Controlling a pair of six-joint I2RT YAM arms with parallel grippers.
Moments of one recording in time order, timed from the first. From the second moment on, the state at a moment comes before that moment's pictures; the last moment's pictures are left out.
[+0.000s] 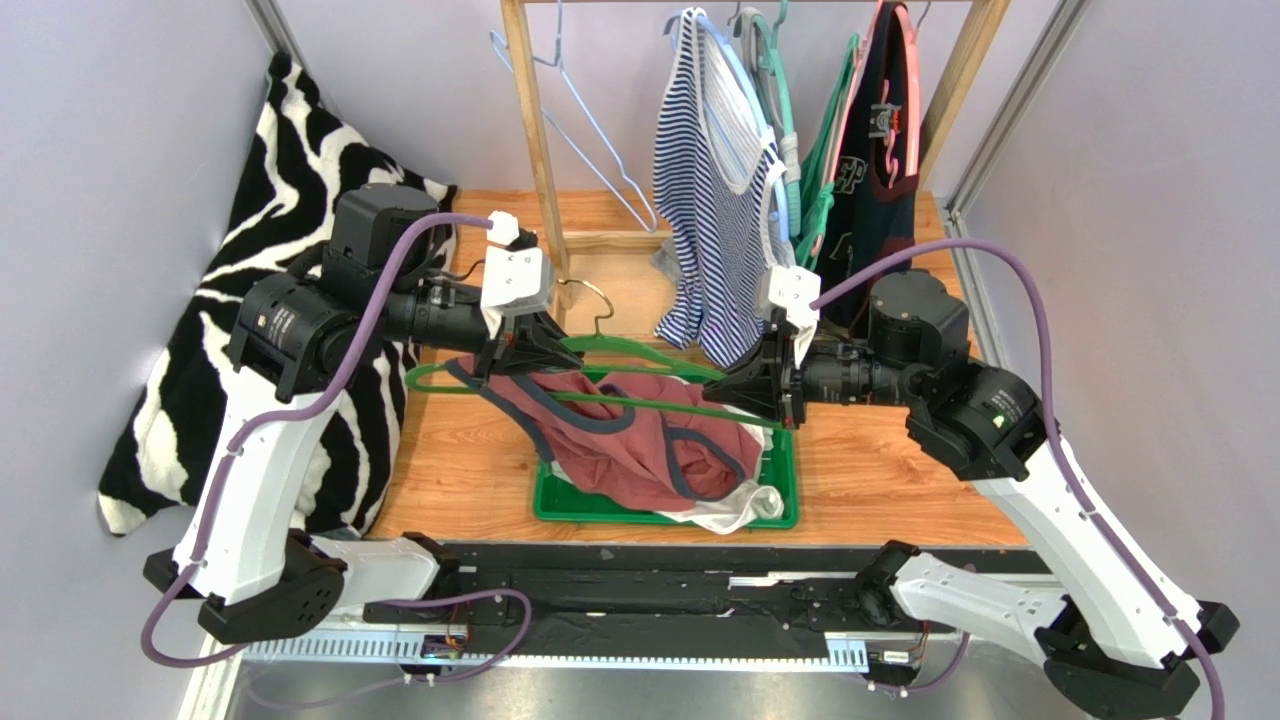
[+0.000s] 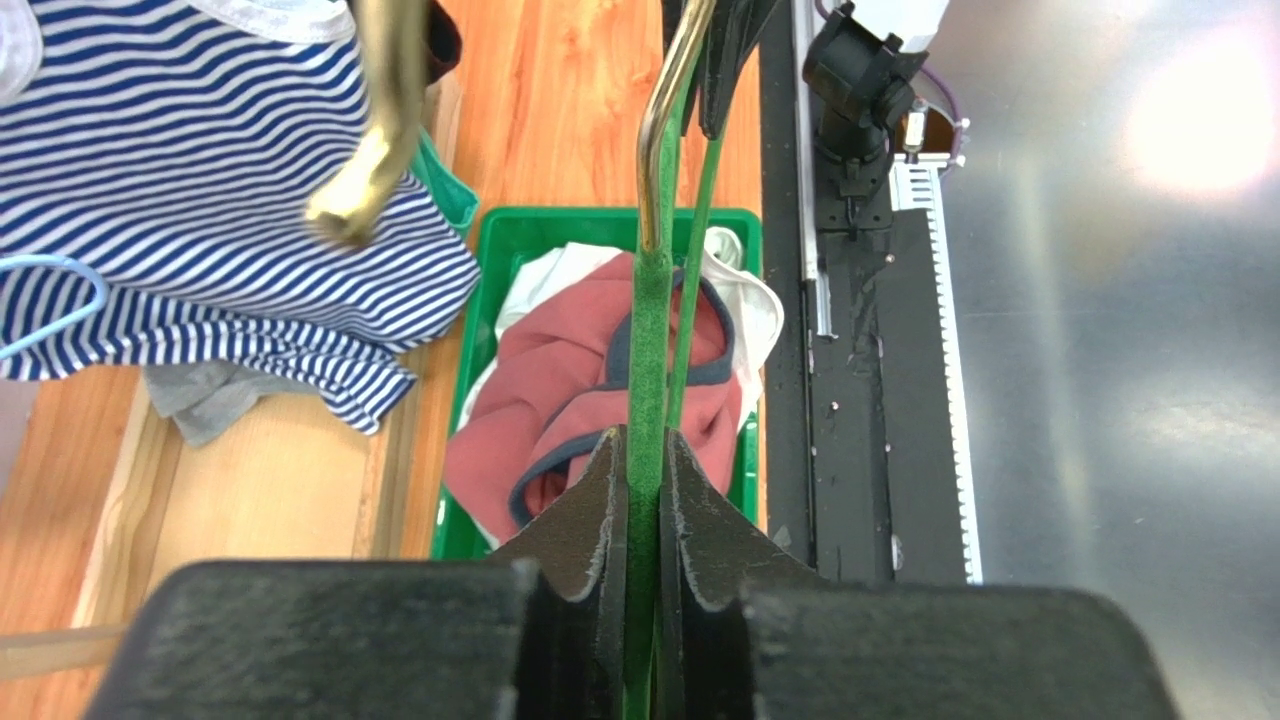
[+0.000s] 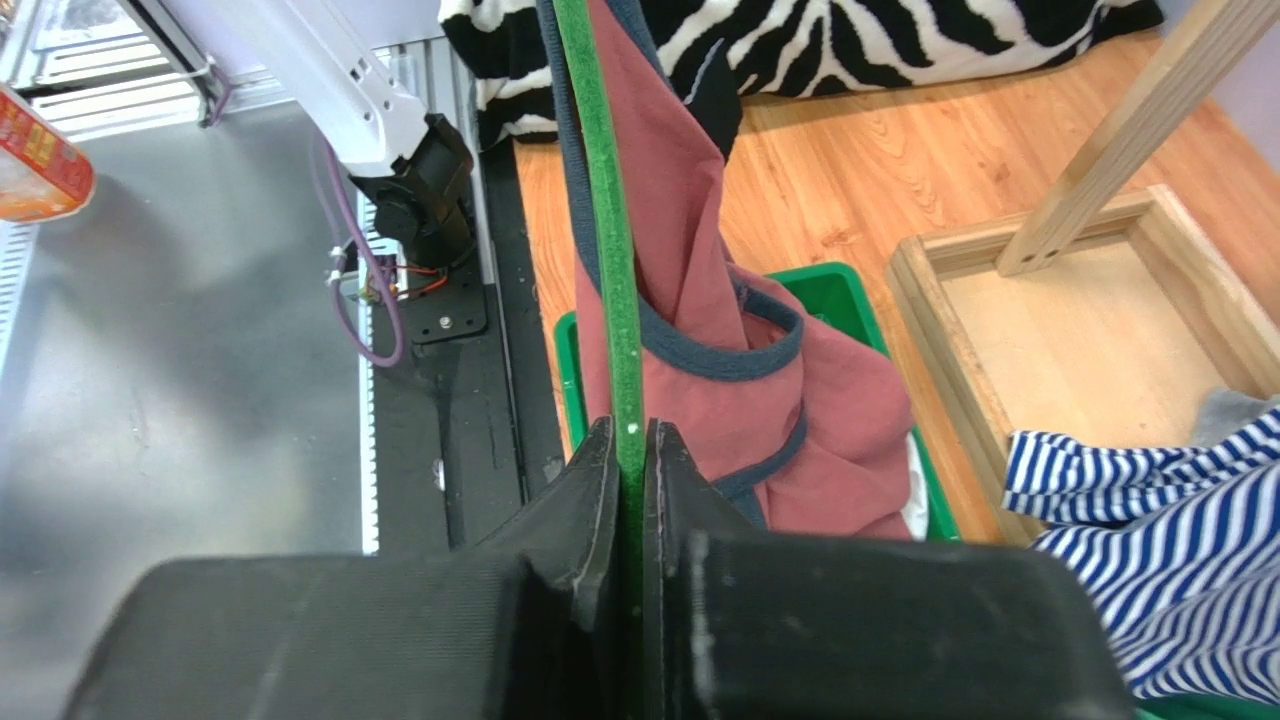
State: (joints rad) left arm -0.56 1.25 1.95 -1.30 0.87 0.59; right arm 0.71 0.97 1.36 -0.68 -0.64 -0.12
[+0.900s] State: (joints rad) left arm -0.53 1.03 1.62 -0.99 0.39 0.37; right arm 0.72 0.73 1.33 -0.78 -0.34 -0.06
